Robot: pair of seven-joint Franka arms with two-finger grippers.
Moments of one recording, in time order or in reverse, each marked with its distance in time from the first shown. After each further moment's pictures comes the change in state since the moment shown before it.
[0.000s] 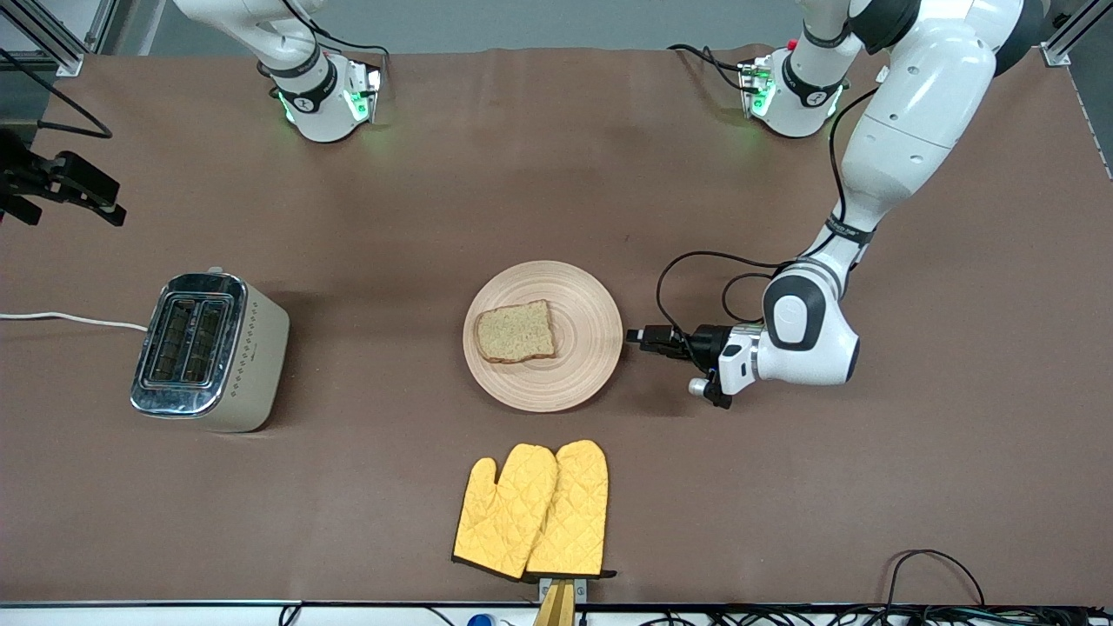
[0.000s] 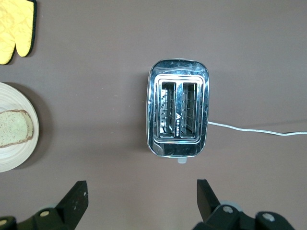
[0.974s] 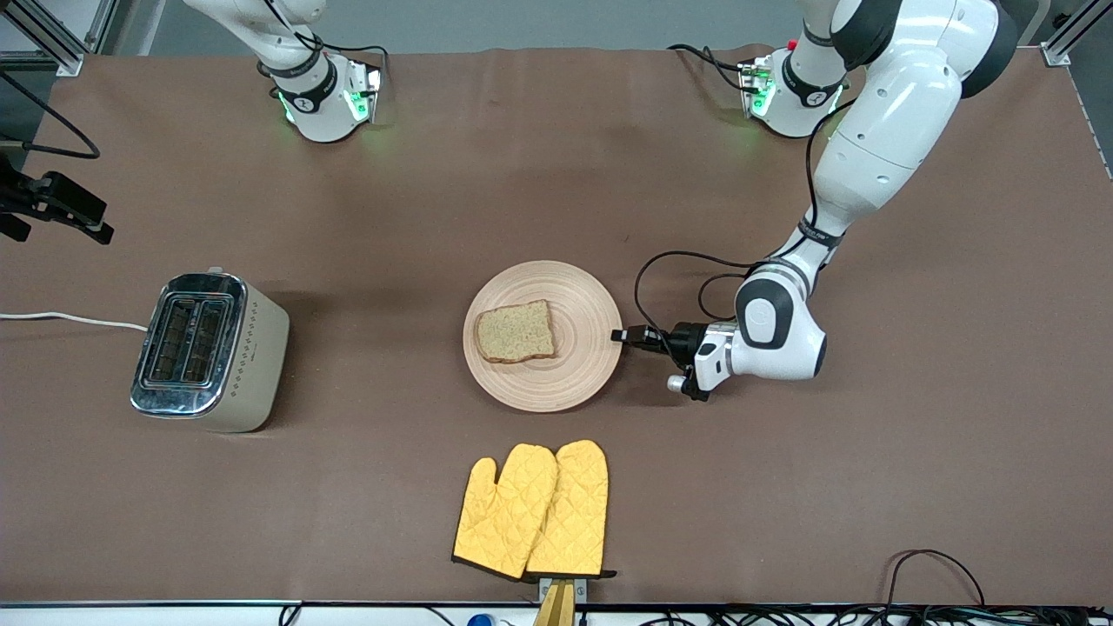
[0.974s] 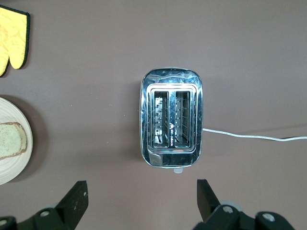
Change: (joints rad) left arm -0.048 0.059 -0.001 0.009 -0.068 0.048 0.009; right arm -0.182 0.016 0.148 -0.009 0.005 0.049 -0.006
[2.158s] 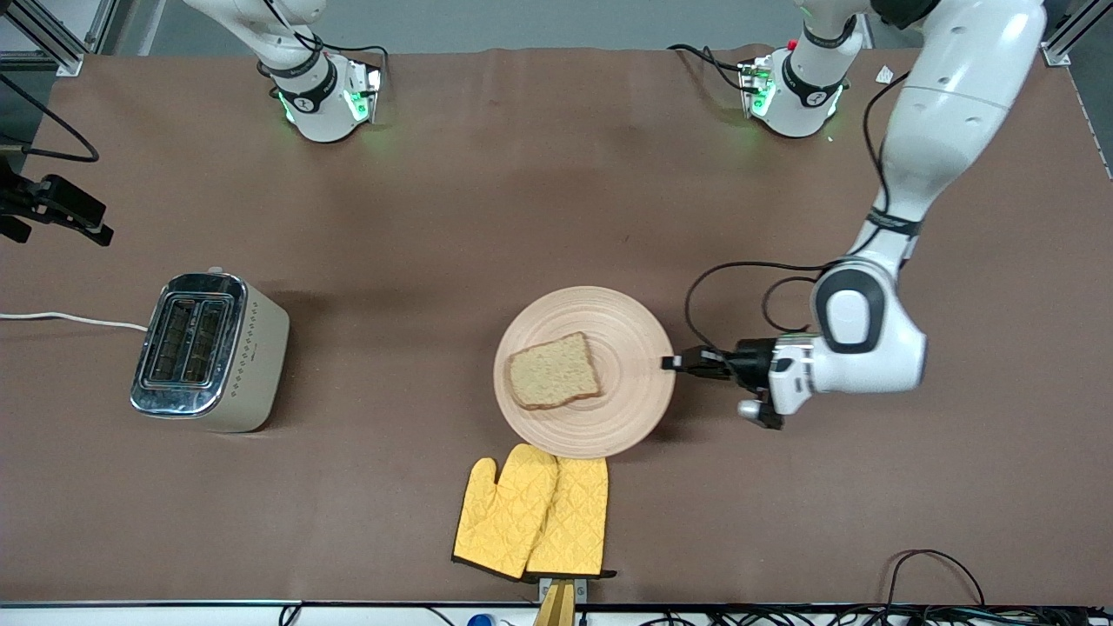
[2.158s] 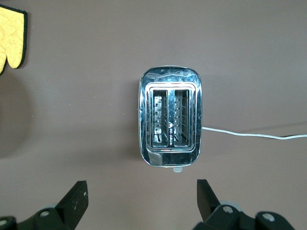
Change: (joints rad) left arm 0.164 -0.184 0.015 0.048 0.105 -0.123 -0.128; right arm -0.006 0.005 0.000 -0.001 0.001 -0.002 0.000
